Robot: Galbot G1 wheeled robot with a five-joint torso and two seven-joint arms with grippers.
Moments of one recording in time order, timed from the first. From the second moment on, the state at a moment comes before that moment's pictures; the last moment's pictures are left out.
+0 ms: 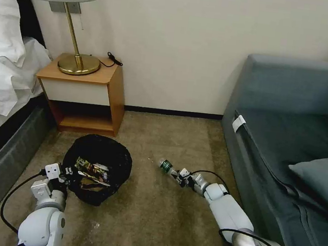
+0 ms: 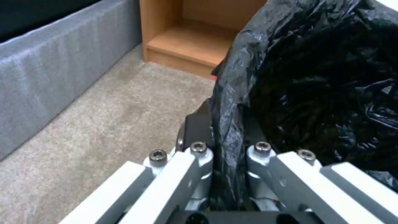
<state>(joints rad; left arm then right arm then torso) 1.40 -1.58 -0.82 -1.94 -0.21 0.36 -0.08 -0.53 1.41 0.19 0.51 -0.20 0.32 -0.50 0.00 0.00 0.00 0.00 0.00</state>
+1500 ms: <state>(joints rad) 1.36 -1.59 -0.81 -1.94 -0.21 0.37 -0.08 -0.65 1.38 -0.14 1.32 0.26 0.22 -0.24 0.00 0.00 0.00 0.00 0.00</state>
